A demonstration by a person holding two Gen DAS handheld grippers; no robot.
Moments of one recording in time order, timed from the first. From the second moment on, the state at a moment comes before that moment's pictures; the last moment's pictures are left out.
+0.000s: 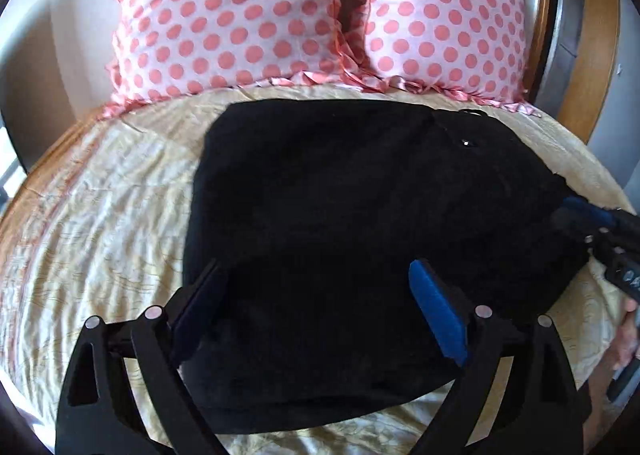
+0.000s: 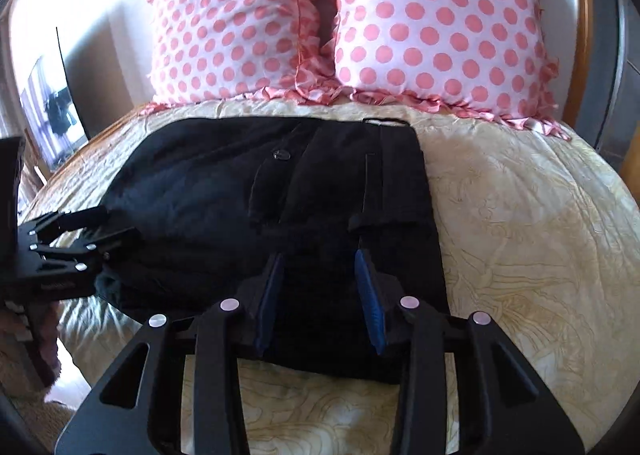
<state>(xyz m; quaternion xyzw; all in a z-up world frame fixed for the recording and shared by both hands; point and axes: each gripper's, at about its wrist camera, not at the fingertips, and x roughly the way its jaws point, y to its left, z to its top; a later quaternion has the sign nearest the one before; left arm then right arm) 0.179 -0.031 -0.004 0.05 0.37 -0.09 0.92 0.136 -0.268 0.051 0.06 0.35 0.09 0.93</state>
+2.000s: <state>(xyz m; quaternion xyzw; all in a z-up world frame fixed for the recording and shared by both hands) 0.051 -0.018 -0.020 0.07 0.33 -0.06 0.94 0.025 -0.215 0.026 0.01 0.25 -0.05 0.97</state>
